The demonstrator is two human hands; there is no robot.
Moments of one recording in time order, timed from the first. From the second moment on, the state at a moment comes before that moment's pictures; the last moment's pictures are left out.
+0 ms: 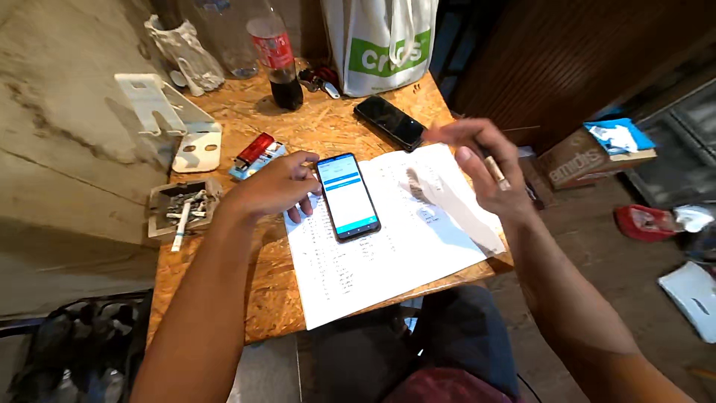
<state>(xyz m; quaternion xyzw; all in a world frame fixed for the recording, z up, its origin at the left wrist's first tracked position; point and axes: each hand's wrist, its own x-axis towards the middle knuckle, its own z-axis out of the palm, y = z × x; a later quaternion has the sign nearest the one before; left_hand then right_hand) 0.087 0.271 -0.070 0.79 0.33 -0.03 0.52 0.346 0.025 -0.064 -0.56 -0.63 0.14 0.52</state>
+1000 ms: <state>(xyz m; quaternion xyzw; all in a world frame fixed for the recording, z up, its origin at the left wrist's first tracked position) 0.084 0.274 -0.073 0.80 0.30 -0.03 0.51 0.322 0.020 -0.124 -0.54 -0.51 0.31 0.59</state>
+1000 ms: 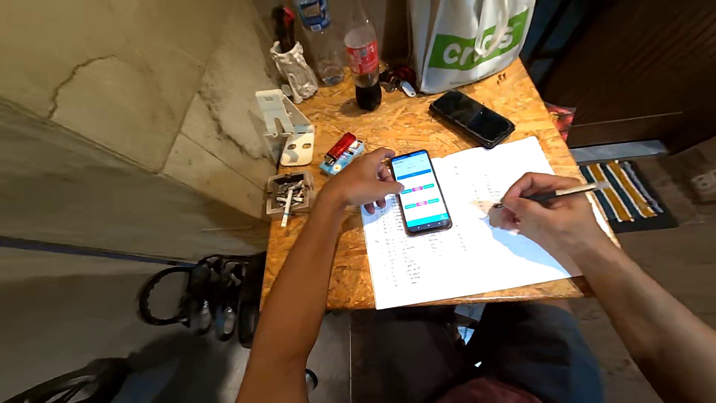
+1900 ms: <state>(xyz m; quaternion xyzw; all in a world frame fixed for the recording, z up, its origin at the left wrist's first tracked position) 0.097 0.259 -0.076 0.87 0.34 -0.02 0.36 0.291 0.056 -0.085 -0.57 -0.67 0.24 0.41</state>
